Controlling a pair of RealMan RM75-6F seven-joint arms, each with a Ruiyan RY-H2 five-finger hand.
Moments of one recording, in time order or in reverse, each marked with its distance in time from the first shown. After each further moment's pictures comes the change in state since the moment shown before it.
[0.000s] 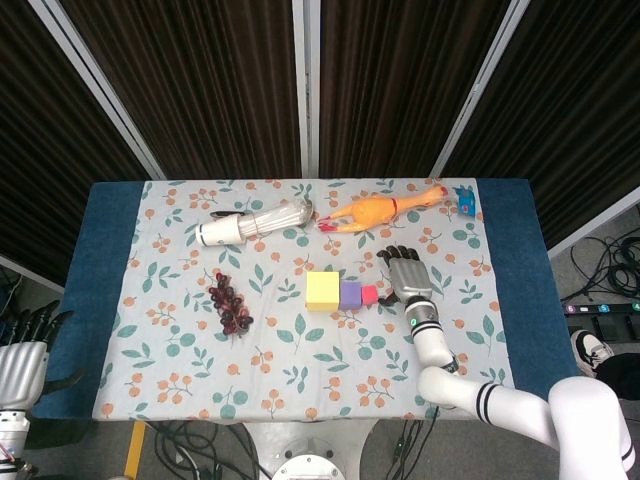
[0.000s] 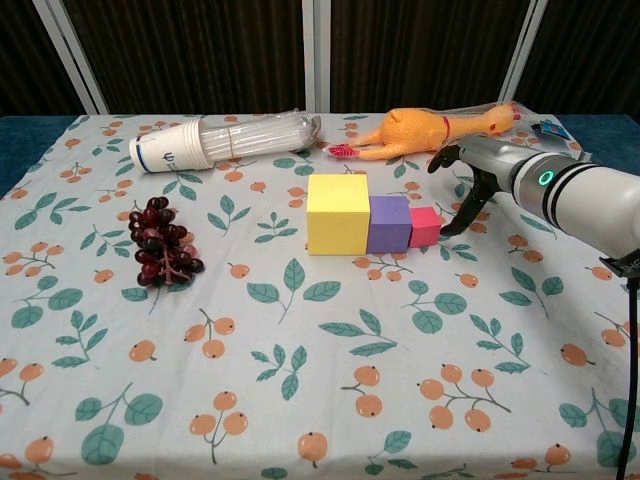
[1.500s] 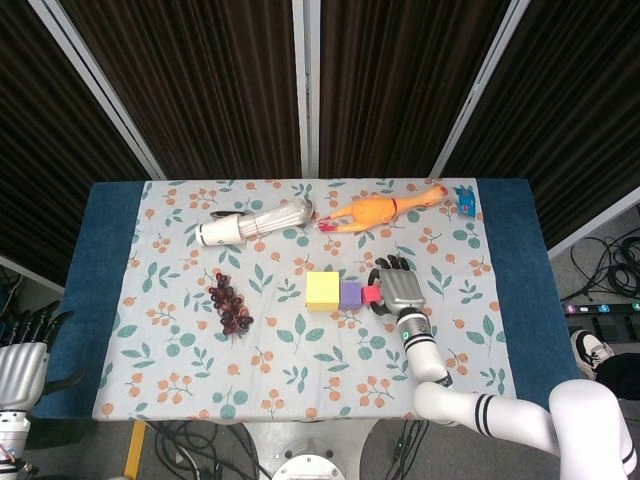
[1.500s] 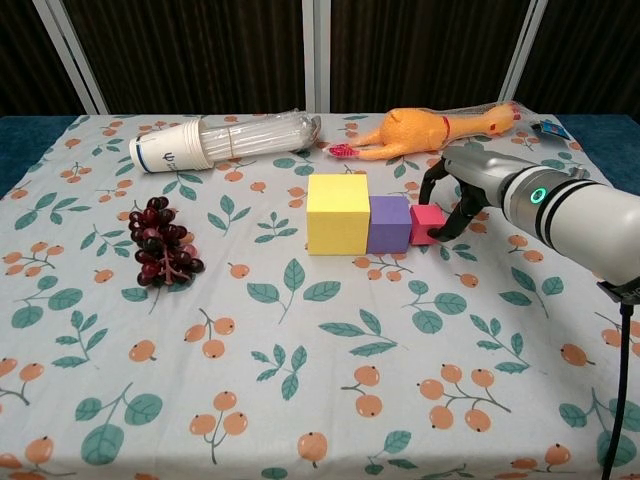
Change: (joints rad) left arm 0.001 -0.011 0.000 0.020 0.004 0.005 -0.020; right arm -0.021 -0.004 -0.024 -0.117 -0.020 0.080 -0.050
